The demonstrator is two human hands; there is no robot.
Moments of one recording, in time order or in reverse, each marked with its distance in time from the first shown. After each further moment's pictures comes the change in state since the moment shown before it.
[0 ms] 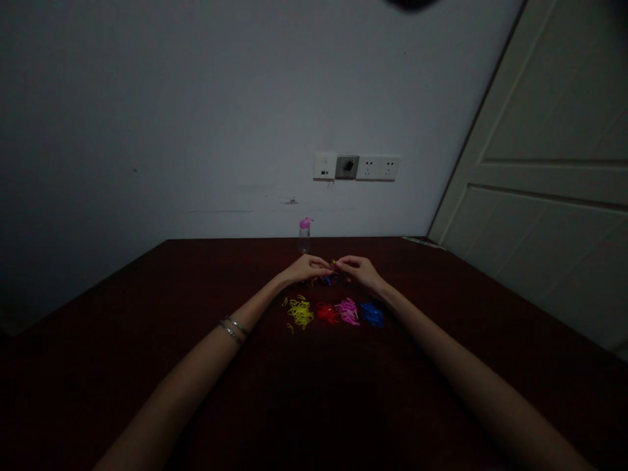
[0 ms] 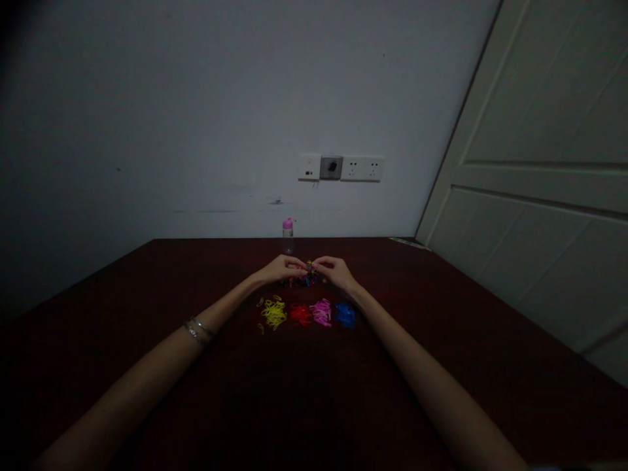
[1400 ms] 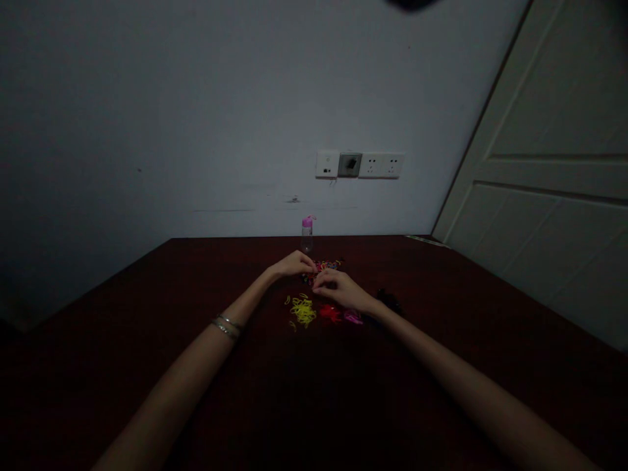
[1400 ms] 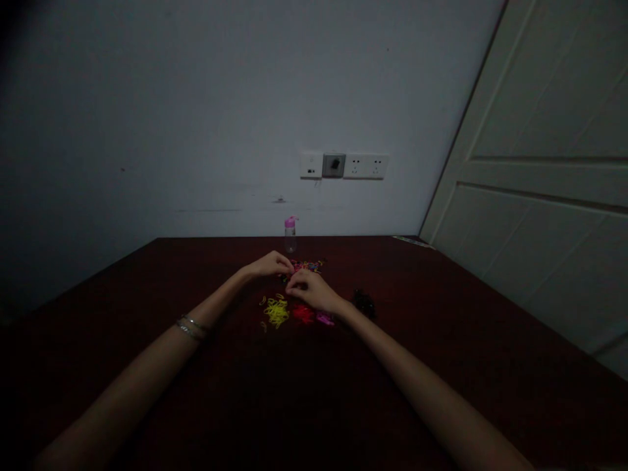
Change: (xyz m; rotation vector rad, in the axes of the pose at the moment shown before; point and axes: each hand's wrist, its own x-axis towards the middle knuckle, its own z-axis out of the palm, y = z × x) left_hand -0.008 -0.004 -0.032 0.145 -0.054 -0.052; right_hand -0.026 -0.009 0.046 -0.404 -0.332 -0.478
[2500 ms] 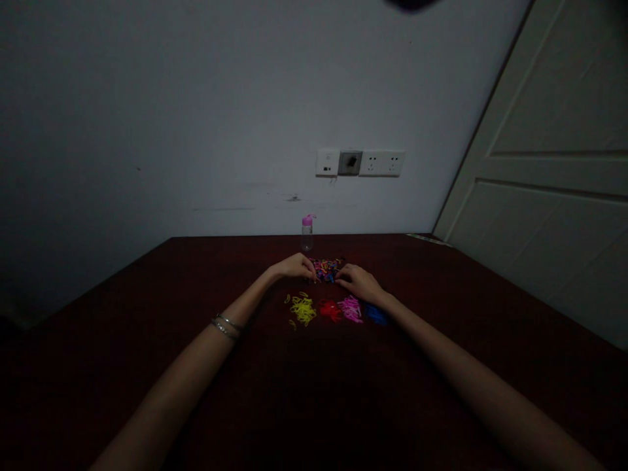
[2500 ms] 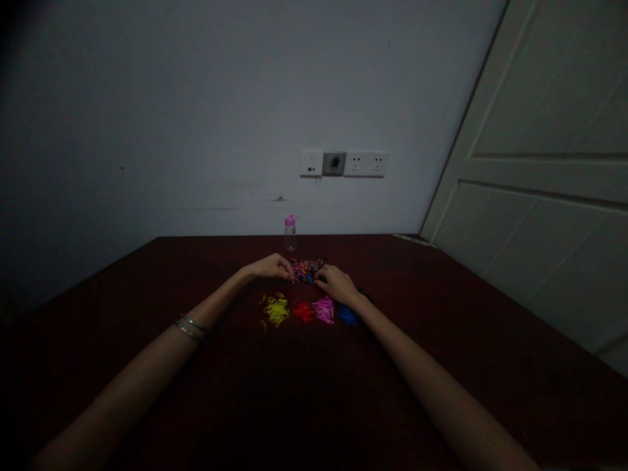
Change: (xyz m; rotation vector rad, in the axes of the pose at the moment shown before) left_hand -0.002 -0.004 0.004 0.061 -0.104 0.016; right_hand -0.017 0.061 -0.029 -0.535 -0.009 0.210
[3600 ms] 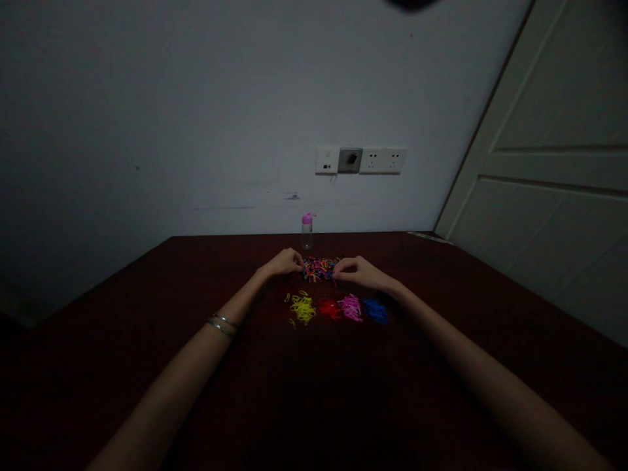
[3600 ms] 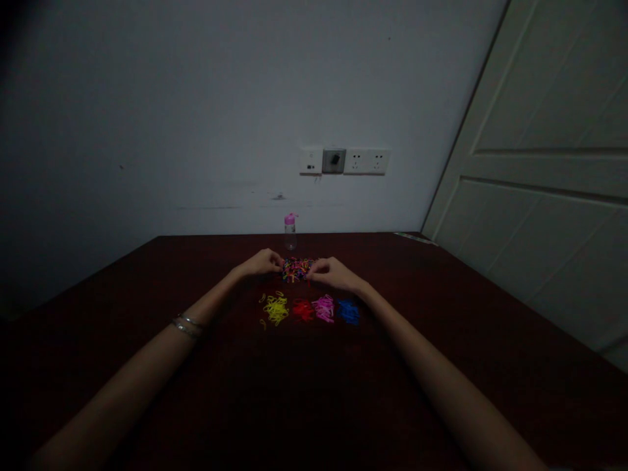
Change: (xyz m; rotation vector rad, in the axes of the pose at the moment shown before) left_hand -0.001 -0.025 -0.017 0.272 0.238 -0.076; right_hand 0.007 -0.029 -0.039 0.592 -0.128 -0.026
